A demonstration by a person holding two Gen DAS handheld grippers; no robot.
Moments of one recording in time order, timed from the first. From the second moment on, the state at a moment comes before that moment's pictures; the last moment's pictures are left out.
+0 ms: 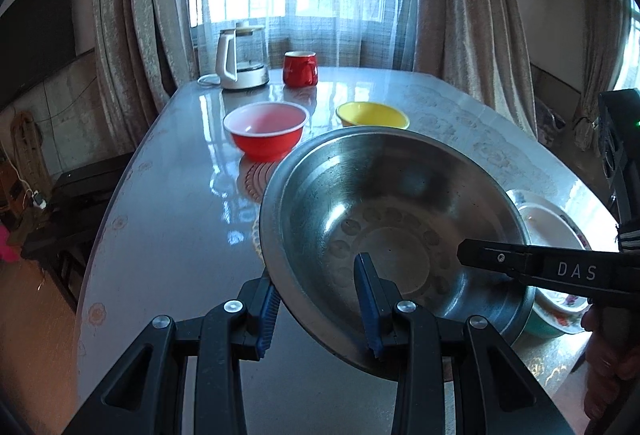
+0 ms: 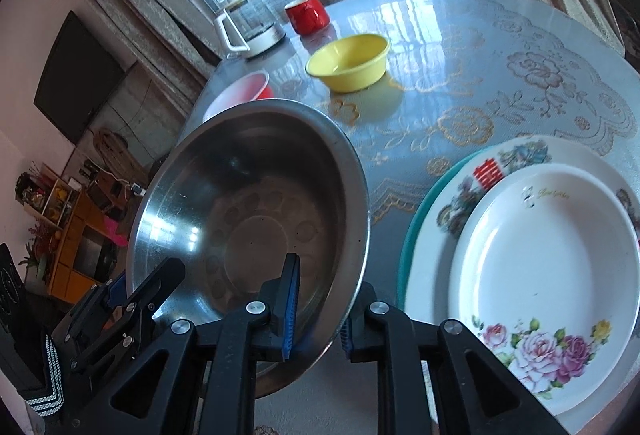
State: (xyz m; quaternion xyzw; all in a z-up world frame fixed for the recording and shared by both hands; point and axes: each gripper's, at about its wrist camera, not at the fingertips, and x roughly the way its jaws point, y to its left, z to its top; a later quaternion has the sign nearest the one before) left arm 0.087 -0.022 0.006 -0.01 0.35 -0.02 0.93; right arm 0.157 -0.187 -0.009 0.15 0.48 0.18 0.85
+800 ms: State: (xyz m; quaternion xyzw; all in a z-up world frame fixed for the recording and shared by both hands) left arm 0.097 -0.020 -0.018 -0.01 0.39 0.00 0.92; right arm 0.164 -0.174 -0.035 0.13 0.50 0.18 0.84
